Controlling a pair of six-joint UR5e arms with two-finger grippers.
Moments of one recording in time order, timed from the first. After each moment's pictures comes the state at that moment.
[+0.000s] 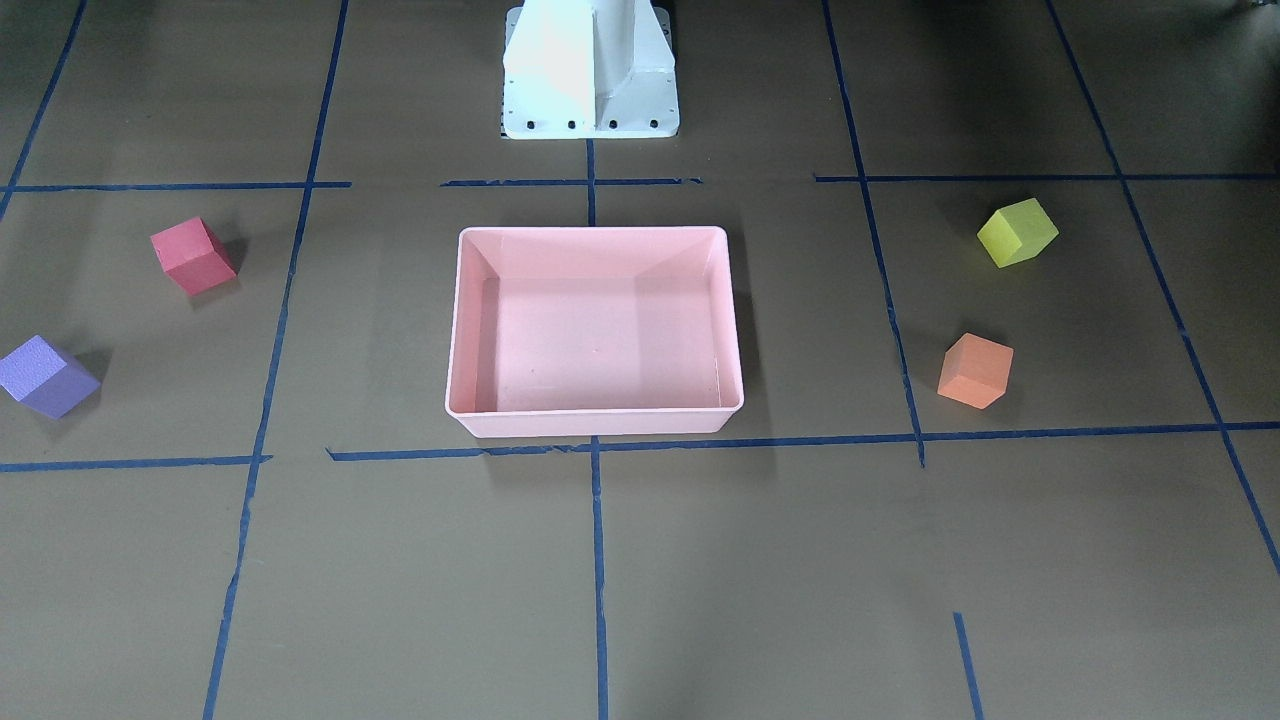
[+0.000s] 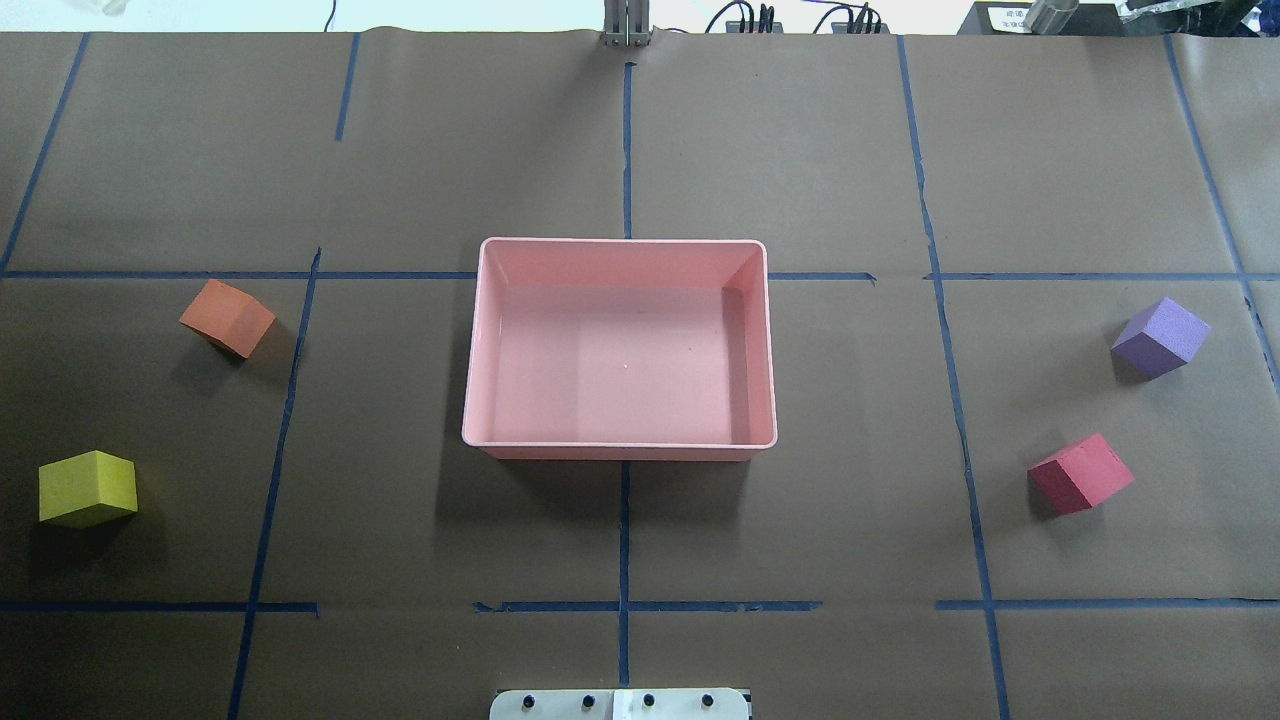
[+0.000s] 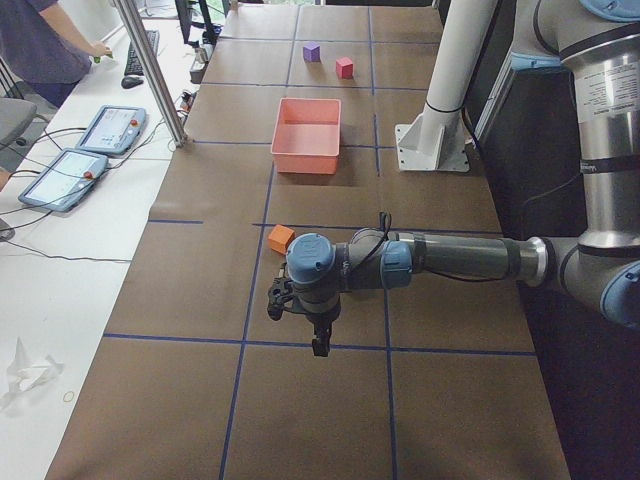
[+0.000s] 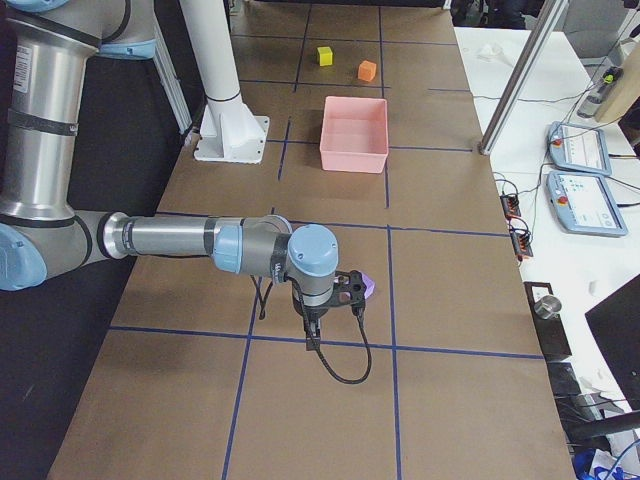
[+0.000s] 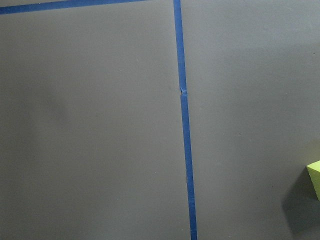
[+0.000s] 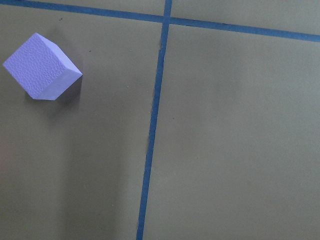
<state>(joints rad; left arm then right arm) -1.55 -1.35 -1.82 -1.44 -2.36 0.15 1.63 -1.81 1.86 -1.71 2.33 -0.22</state>
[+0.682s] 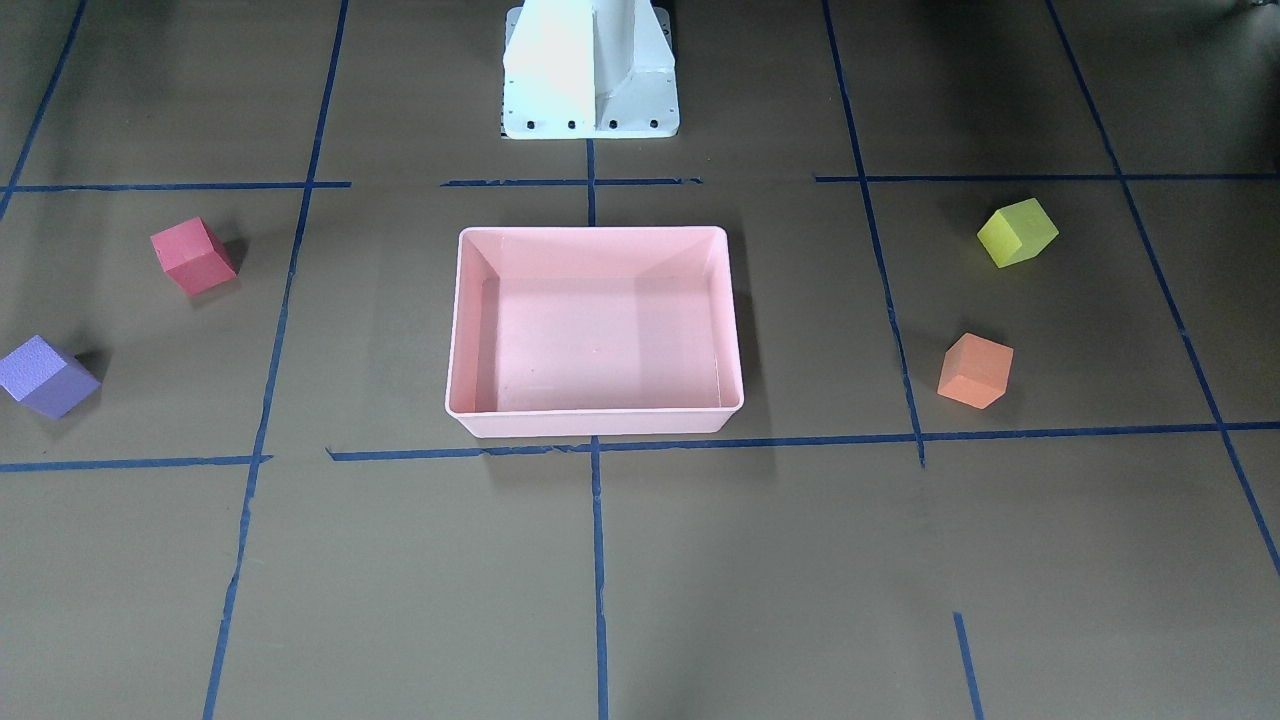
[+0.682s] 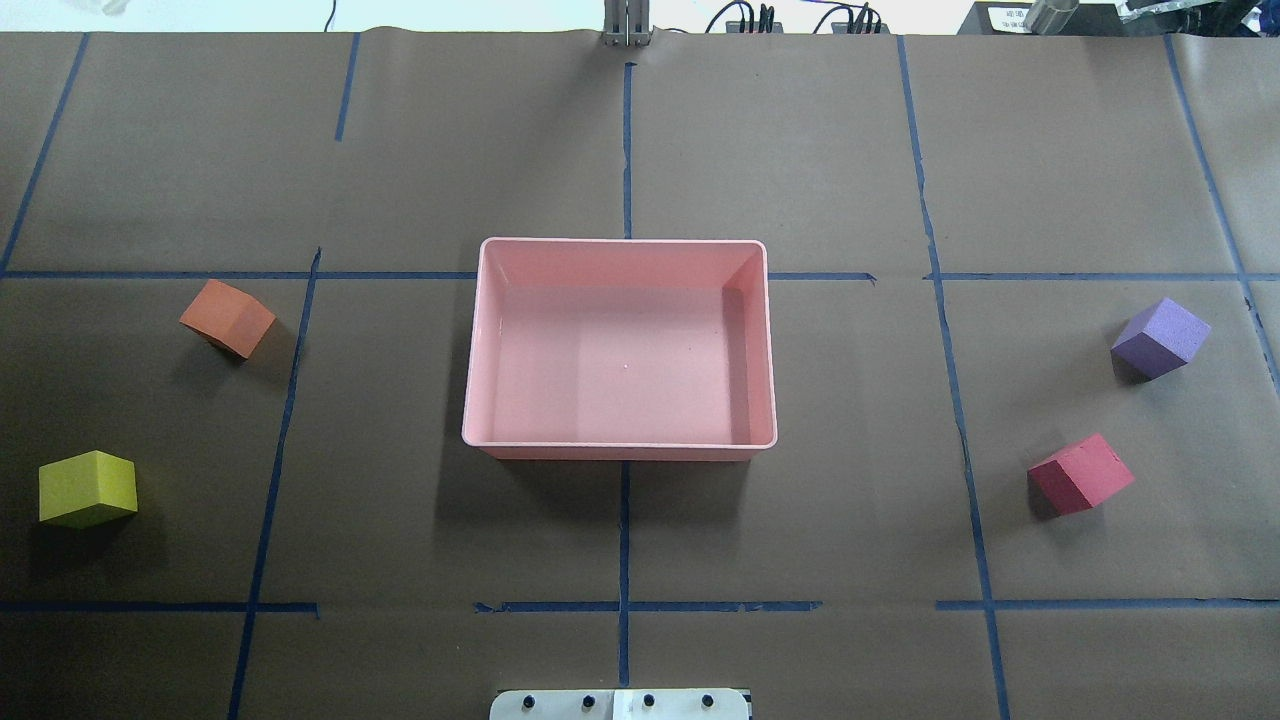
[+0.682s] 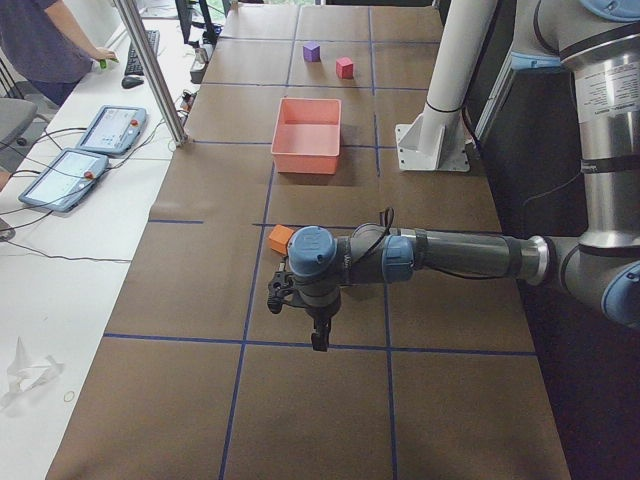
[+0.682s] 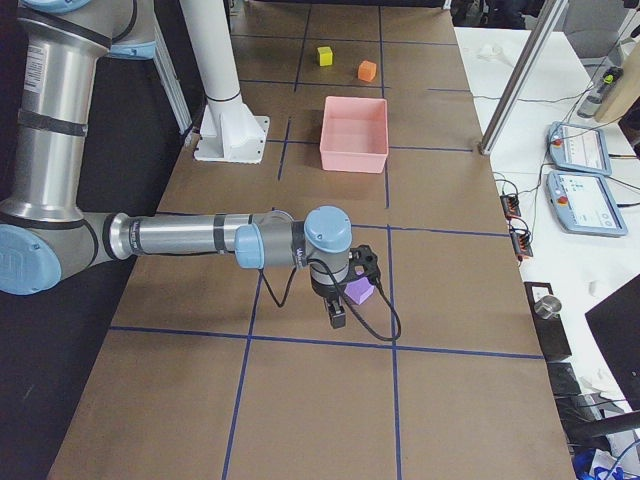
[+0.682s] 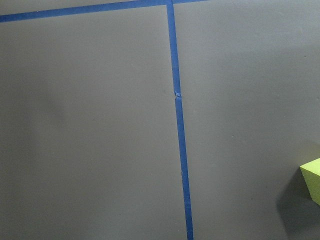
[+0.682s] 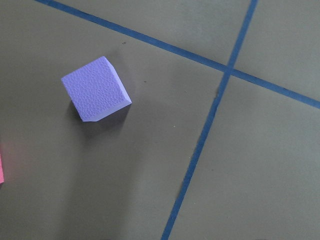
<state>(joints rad) -1.55 -1.35 -1.85 -1.43 -2.36 0.15 1.44 -1.75 1.85 -1.49 2.33 -0.22</state>
